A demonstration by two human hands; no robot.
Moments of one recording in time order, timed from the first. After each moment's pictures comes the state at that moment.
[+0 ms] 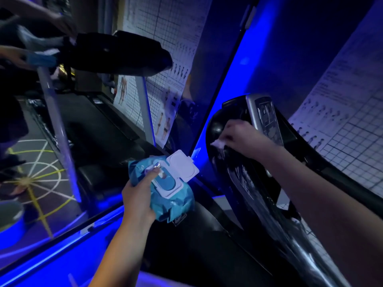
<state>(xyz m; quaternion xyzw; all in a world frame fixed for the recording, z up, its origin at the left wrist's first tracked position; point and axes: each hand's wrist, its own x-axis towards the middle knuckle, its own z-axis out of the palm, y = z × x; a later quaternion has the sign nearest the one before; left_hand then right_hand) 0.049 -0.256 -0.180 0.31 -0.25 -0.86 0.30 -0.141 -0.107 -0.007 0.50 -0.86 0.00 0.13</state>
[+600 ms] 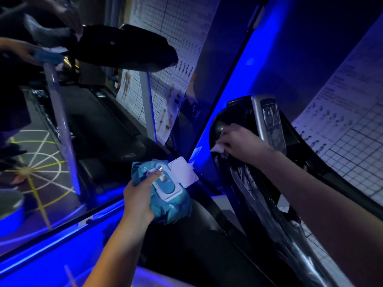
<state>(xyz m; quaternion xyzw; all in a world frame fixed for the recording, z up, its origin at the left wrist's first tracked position) 0.050 -0.258 -0.200 0.34 -0.27 -0.86 0.28 -0.136 -0.113 -0.024 0.53 -0.84 -0.06 0.11</state>
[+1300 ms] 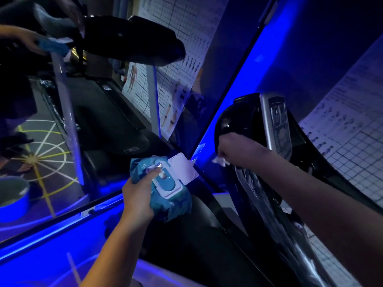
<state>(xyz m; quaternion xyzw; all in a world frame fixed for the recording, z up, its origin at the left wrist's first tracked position) 0.060 -0.256 -0.200 0.36 -0.27 -0.84 0.29 -0.119 -0.138 -0.037 0.43 -0.89 -0.17 -0.03</state>
